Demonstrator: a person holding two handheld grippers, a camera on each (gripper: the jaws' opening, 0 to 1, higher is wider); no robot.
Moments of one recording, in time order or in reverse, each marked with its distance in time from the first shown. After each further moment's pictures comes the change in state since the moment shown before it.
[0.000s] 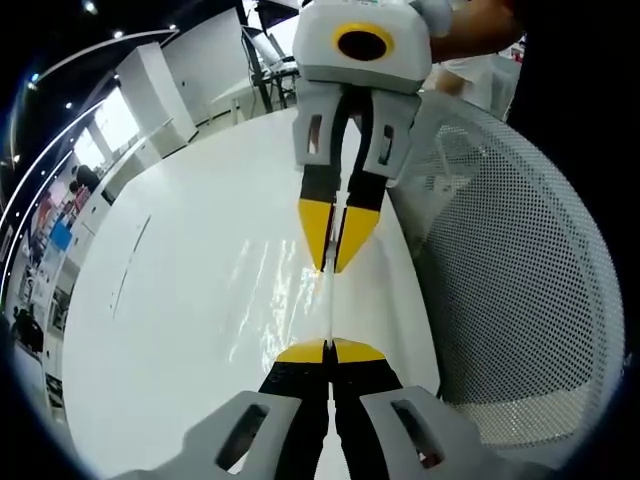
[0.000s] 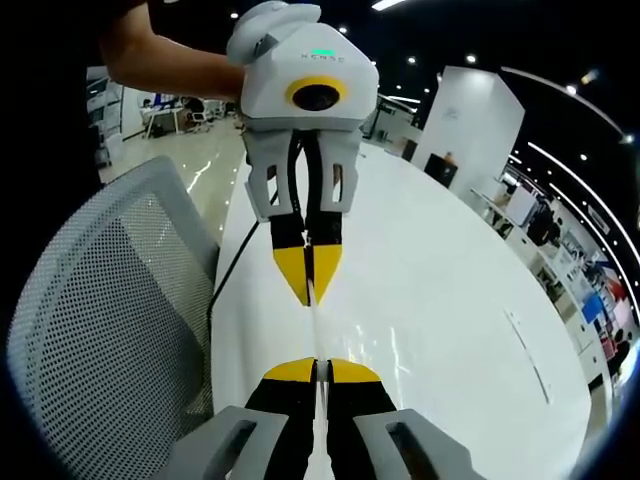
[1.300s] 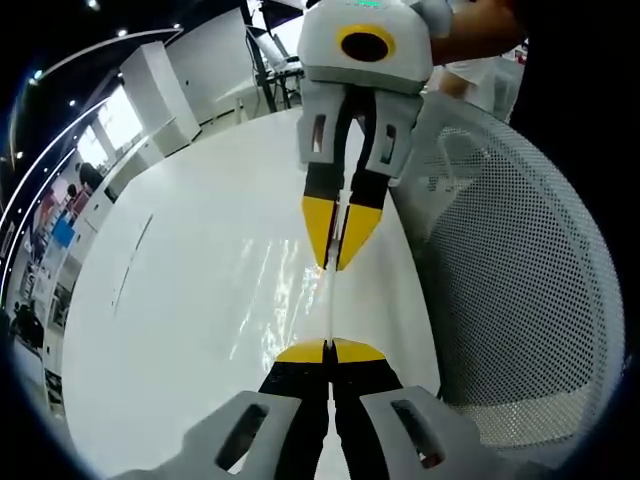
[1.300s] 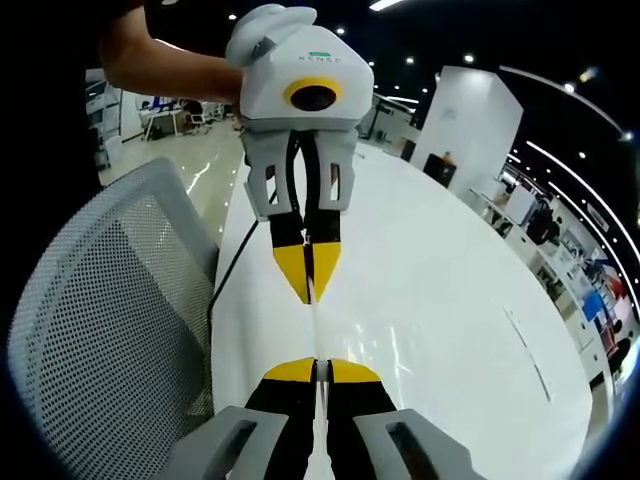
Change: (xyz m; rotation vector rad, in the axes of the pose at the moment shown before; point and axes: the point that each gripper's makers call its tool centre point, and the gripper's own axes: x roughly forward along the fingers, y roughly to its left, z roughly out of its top) left arm -0.001 0.001 -0.001 -0.012 -0.003 0.012; right arm 0.000 -0.001 0.000 0.009 -0.005 -0.001
